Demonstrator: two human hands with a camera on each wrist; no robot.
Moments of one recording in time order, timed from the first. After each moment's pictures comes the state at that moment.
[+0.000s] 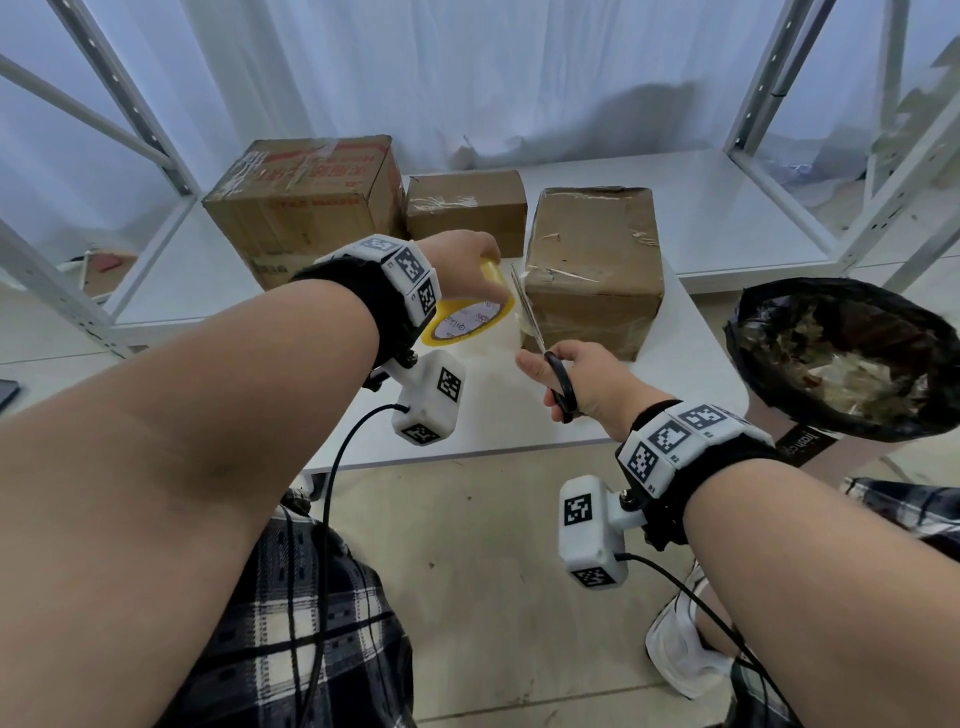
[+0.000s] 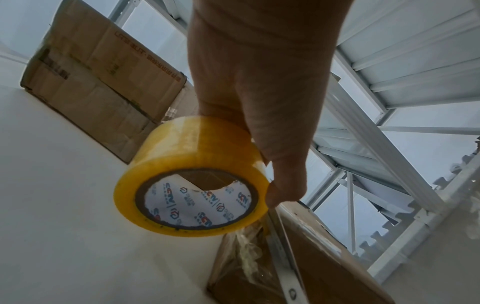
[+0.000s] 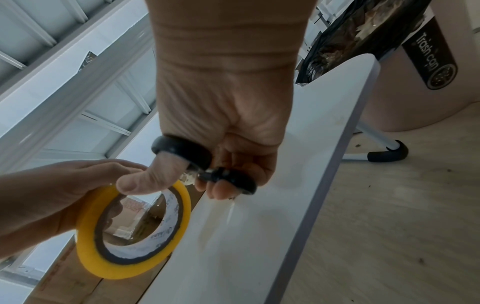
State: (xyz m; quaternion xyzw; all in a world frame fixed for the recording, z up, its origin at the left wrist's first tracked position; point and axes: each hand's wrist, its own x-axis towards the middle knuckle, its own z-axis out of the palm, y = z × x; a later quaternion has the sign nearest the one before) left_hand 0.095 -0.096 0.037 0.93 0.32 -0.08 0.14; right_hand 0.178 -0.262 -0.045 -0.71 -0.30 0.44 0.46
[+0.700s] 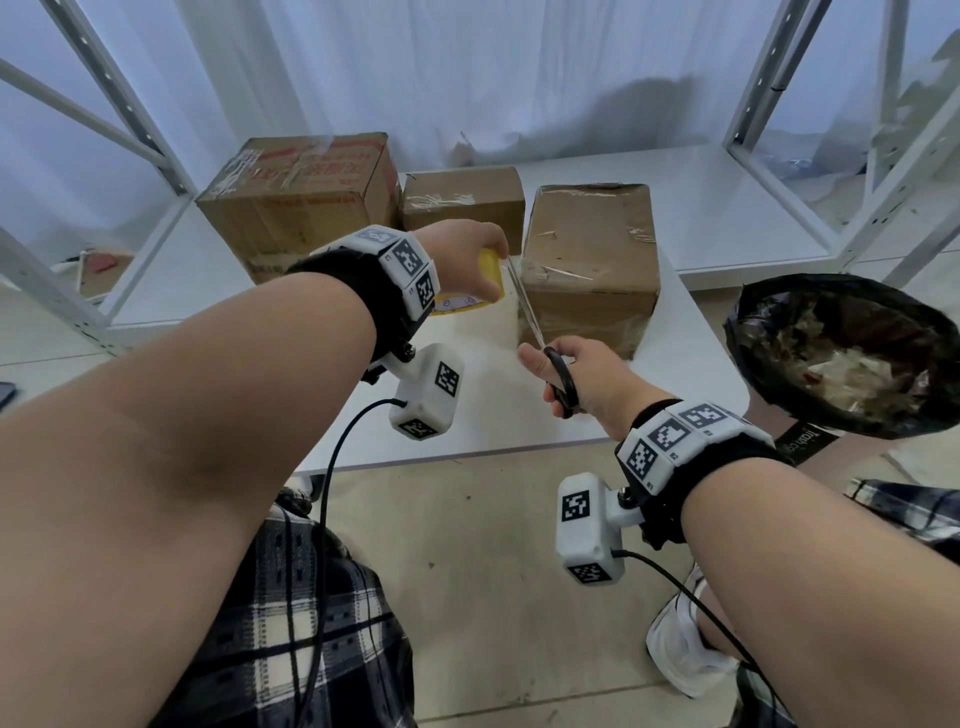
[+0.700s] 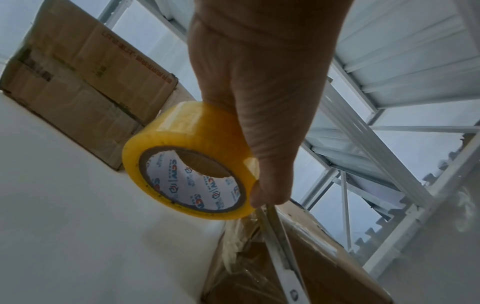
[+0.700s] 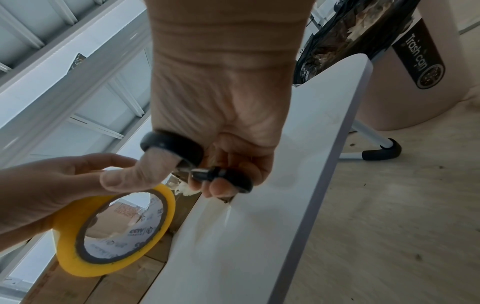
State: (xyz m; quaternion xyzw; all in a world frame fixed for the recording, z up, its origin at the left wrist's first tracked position) left_hand 0.097 -0.094 0.042 0.95 0.27 -0.06 0.10; right_hand 0.181 -0.261 -0.050 -0.70 -0.29 0.44 0.48
